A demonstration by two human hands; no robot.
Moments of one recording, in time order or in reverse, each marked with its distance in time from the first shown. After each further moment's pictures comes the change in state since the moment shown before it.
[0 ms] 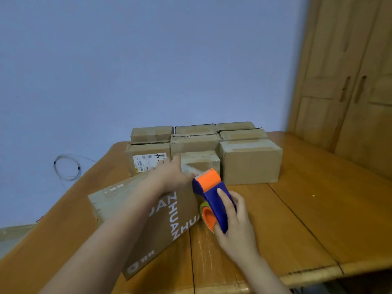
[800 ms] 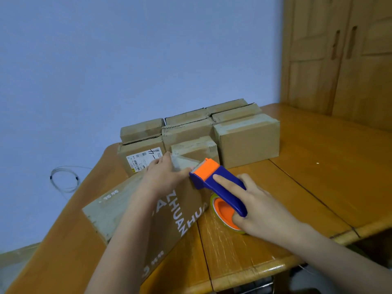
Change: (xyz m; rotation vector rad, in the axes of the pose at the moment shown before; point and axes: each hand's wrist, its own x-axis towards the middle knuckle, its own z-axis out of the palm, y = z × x) left_hand -0.010 -0.004 0.011 -0.149 0.036 -0.010; right_hand 0.014 -0.017 -0.062 -0.235 -0.456 -0.005
